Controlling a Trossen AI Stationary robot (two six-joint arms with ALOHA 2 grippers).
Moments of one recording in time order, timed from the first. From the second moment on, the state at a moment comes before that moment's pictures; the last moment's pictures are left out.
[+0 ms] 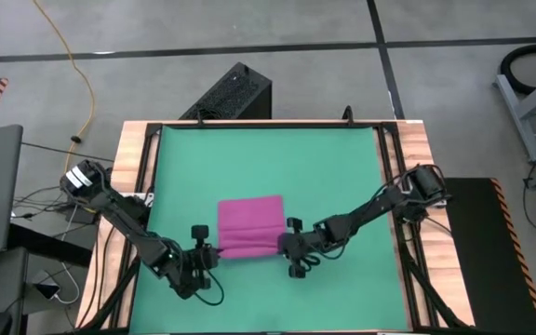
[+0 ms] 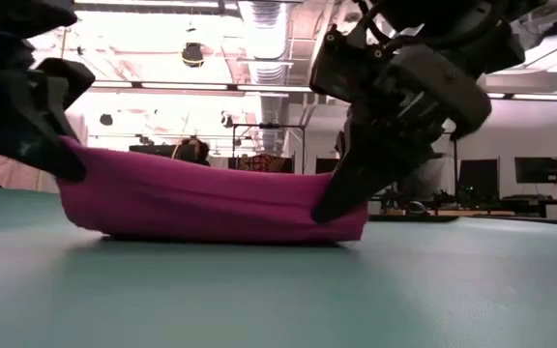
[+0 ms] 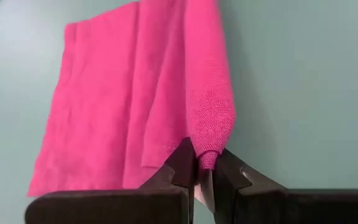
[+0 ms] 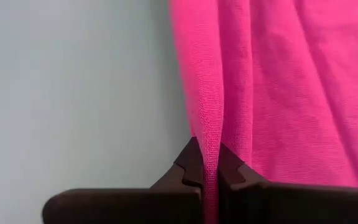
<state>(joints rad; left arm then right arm) -0.77 1.55 0.74 -0.29 -0.73 -0.56 0.35 1.82 0.99 0.01 0.17 0.31</state>
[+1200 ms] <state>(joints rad) -0.50 1.48 0.67 -0.15 -0.47 -0.41 0.21 1.82 1.09 -0.17 0.02 0.47</state>
